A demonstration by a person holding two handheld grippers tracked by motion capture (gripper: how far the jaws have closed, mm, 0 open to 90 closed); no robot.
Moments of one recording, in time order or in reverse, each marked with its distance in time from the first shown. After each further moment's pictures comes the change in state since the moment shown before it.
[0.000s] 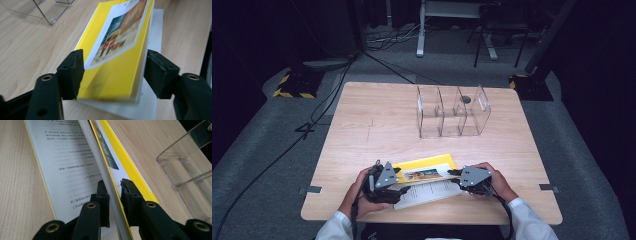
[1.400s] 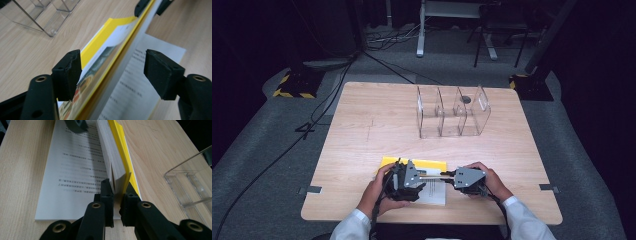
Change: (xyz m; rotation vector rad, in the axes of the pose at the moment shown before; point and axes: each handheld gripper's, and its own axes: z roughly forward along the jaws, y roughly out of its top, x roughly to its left) left arm -0.021 0.036 0.026 0.062 0.098 0.048; right arm 0.002 0.018 0.006 -0.046 0.053 -0.051
